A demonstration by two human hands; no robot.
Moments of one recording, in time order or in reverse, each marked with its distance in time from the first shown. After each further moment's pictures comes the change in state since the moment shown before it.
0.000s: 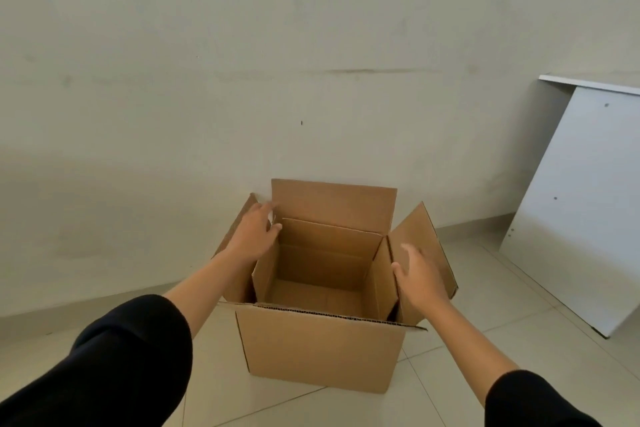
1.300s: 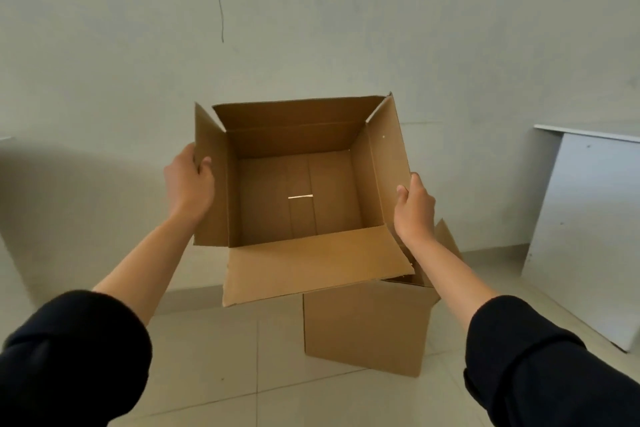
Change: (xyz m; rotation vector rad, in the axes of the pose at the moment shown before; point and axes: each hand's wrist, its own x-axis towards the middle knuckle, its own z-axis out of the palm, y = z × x) left_hand -0.240 0.040 -0.281 -0.135 0.807 -0.096; right_hand -0.174 -0.209 -0.125 0.340 0.410 -0.176
